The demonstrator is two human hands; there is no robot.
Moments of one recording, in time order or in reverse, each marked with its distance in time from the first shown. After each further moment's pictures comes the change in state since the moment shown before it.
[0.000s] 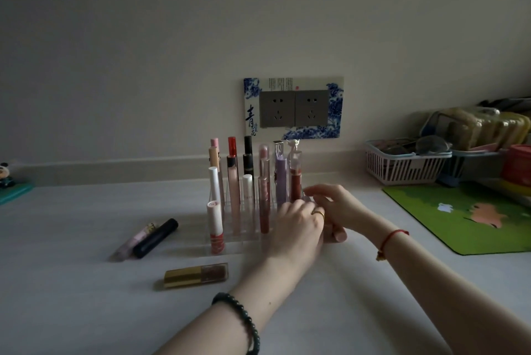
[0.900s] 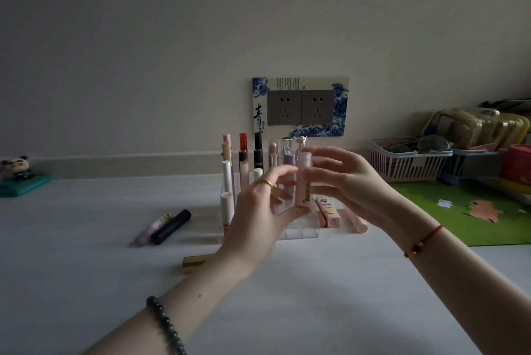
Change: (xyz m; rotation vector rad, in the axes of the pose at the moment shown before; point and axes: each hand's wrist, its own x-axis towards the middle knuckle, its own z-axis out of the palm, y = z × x) left_hand -0.036 -0.030 -0.071 -0.733 0.289 -0.198; right_hand -0.049 -0.089 -0.037 0.843 -0.099 -0.035
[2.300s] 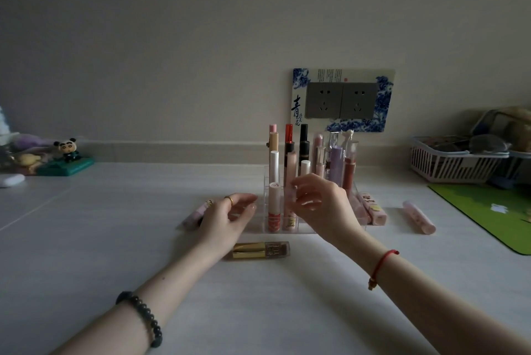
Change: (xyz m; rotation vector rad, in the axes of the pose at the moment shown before) left_hand -0.036 -0.095 -0.081 0.037 0.040 -0.385; right_hand 0.021 0.074 0.089 -0.636 0.155 -0.243
